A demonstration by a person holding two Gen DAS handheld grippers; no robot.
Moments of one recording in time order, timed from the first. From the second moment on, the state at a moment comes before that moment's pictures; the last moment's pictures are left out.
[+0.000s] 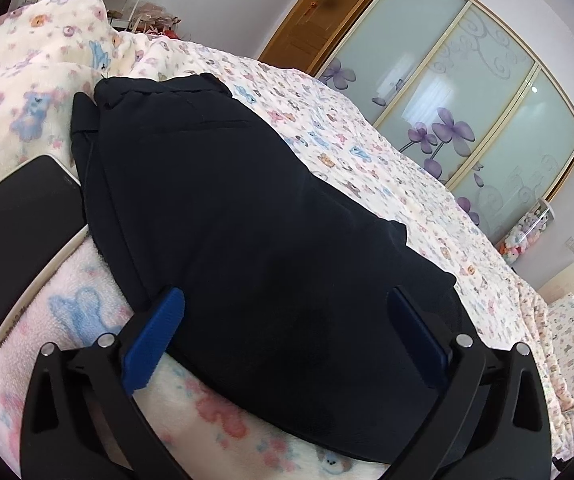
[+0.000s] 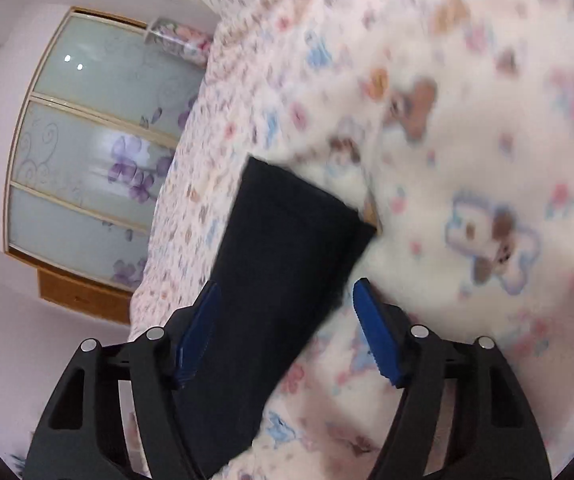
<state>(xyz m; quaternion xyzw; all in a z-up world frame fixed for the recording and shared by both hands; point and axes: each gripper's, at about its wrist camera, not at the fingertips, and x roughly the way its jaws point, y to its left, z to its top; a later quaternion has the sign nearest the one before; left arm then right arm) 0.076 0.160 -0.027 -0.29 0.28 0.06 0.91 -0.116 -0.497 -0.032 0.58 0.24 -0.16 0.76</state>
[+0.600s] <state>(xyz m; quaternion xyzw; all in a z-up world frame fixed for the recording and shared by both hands) 0.077 0.160 -0.027 -0.29 0.28 0.05 0.91 -0.104 -0.508 -0.059 0.58 0.21 -0.18 0.76</state>
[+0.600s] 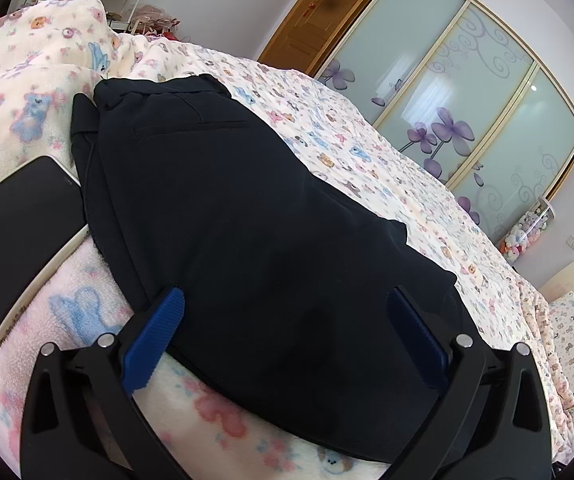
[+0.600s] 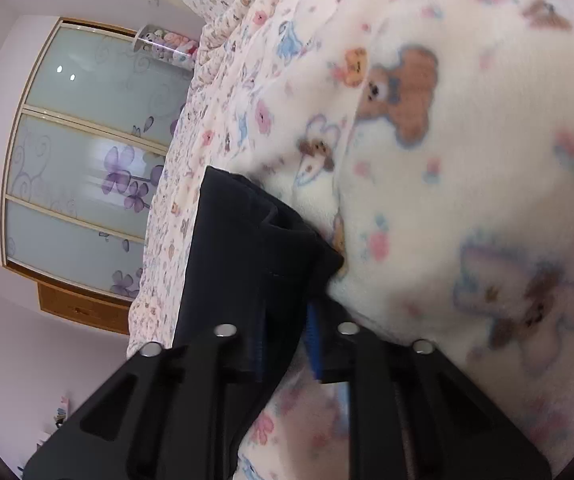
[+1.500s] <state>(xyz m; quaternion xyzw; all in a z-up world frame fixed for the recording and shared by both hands) 0.076 0.162 -0.027 -0.30 0.28 0.05 0.91 0.063 -0.138 -0.007 0.24 0.38 0.17 0.88</state>
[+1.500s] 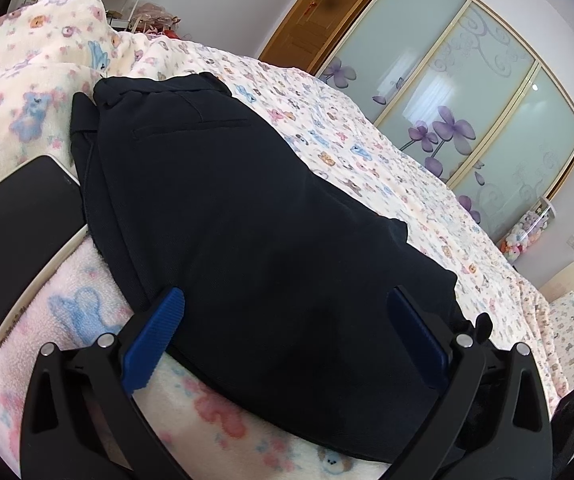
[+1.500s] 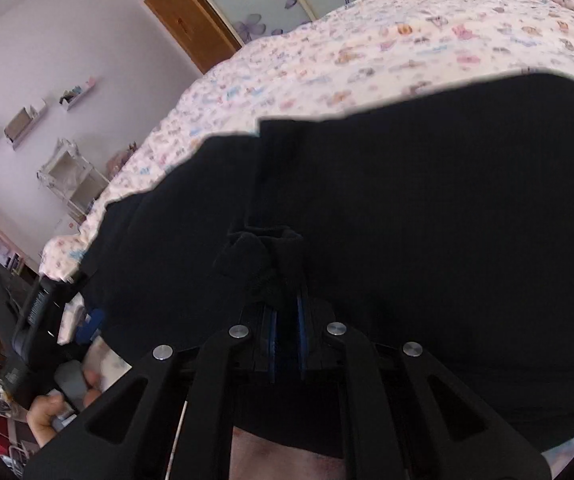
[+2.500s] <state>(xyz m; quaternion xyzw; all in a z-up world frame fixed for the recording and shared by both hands) 0.072 0.159 -0.020 -0.30 0.28 0.06 0.91 0.072 -0.069 -0.009 0.16 0.41 0.24 0.87</state>
